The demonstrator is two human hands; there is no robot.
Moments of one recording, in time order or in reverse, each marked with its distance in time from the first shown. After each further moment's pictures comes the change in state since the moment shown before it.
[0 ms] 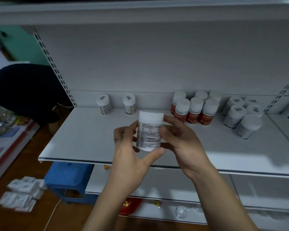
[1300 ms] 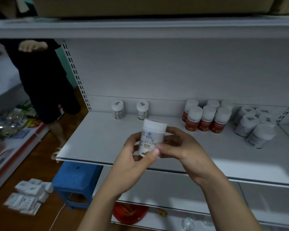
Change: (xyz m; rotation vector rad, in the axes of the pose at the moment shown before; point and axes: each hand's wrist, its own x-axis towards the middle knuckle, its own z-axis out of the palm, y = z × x) left_hand -0.004 -0.022 -0.046 -0.357 -0.228 -0.155; right_hand -0.005 0.003 0.027 -0.222 -0.127 0.085
